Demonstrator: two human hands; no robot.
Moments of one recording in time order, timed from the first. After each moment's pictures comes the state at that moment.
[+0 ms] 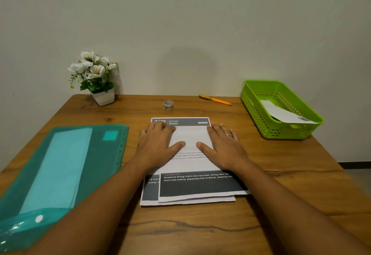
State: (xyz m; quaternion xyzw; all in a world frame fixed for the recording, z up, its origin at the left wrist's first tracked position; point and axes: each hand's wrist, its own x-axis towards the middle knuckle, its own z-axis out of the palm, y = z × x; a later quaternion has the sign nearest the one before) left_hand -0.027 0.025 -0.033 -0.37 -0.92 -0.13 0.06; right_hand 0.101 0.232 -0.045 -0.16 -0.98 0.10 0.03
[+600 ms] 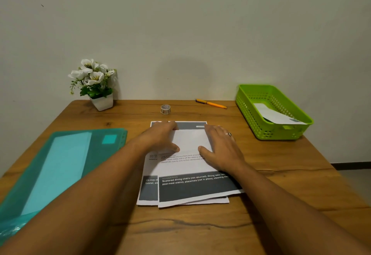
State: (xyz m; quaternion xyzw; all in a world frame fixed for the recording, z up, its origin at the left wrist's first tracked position) left_hand -0.038 0.045 0.019 -0.38 -0.90 -0.12 -0.14; right_hand 0.111 0.227 -0.038 -0.16 -0.97 0.16 0.13
